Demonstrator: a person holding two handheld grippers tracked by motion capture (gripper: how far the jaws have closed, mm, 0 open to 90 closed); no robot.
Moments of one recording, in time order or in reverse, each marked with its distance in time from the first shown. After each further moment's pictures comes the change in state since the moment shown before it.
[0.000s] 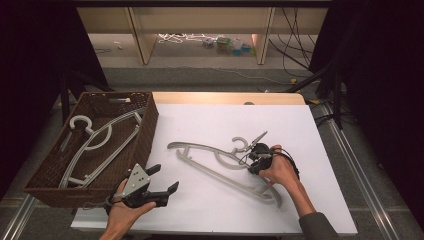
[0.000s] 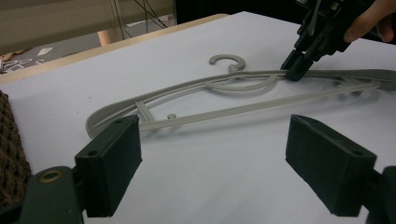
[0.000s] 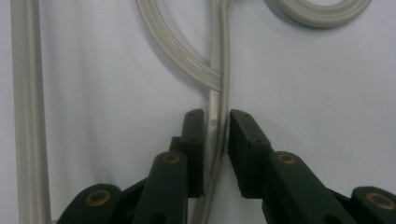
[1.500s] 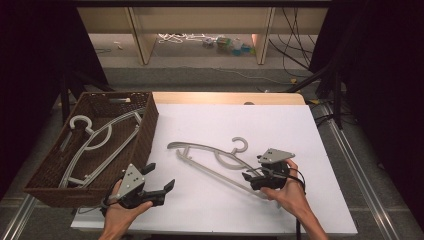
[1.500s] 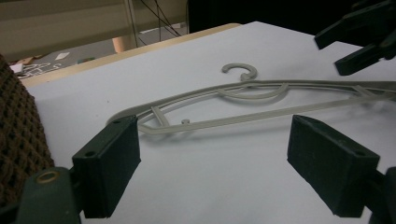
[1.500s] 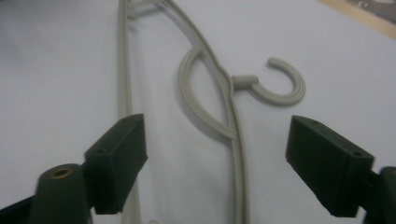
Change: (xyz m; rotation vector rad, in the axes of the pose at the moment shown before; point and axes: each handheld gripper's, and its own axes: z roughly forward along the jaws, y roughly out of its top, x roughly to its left) left arm 0.004 0.002 -0.008 -0.051 0.031 -0.001; right arm 0.039 -0.045 -0.035 -0.471 -0.094 0.041
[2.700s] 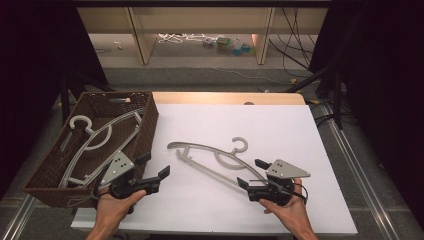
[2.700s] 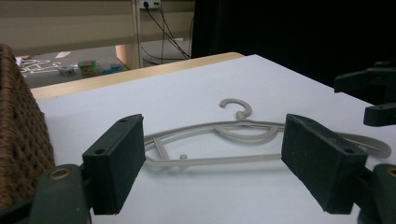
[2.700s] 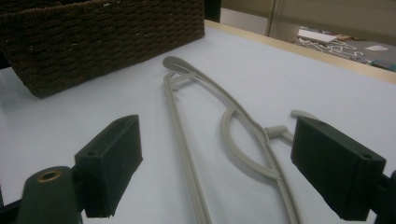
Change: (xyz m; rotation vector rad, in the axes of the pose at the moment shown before) left arm 0.009 0.041 -0.015 -0.045 0.001 -0.074; right arm 0.042 -0.006 -0.034 -0.313 0.042 0.108
